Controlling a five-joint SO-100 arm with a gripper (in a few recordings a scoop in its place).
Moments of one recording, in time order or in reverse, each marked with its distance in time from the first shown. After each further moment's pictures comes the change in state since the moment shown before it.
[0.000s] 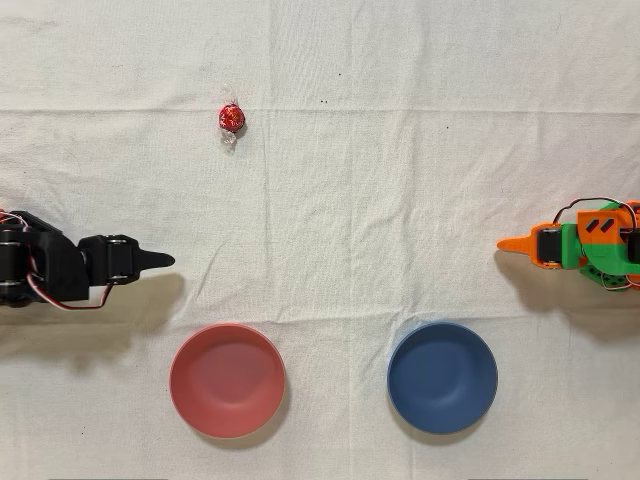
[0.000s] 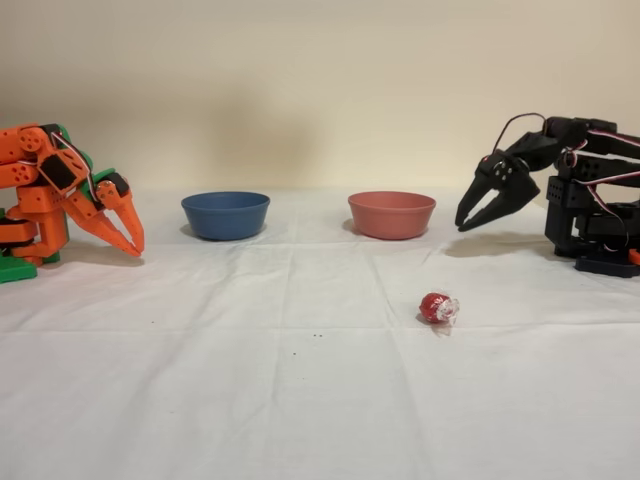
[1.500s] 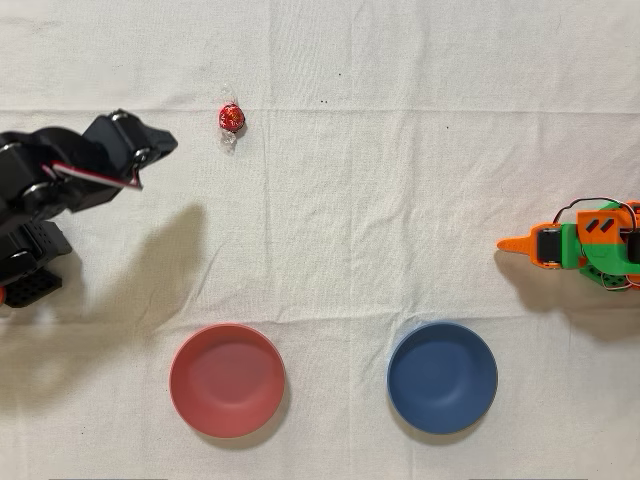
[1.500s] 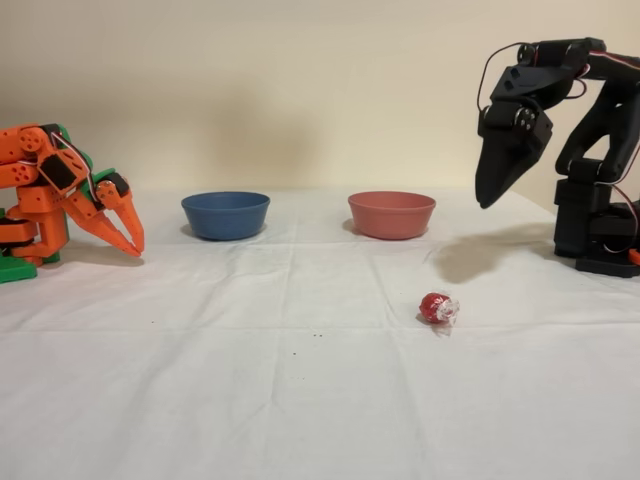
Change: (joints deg) arm -34.9 -63.9 -52.1 0.3 6.2
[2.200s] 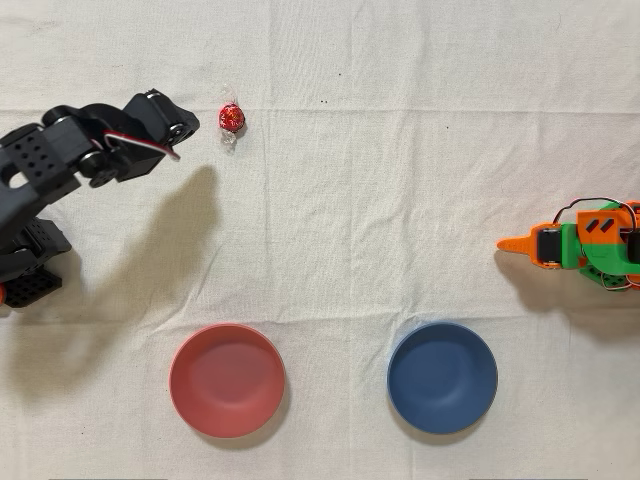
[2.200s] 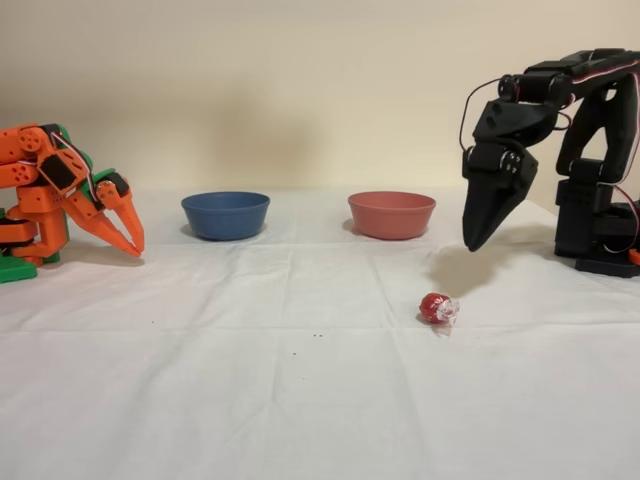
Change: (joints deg) arm -2.2 -17.2 -2.1 -12.3 -2.2
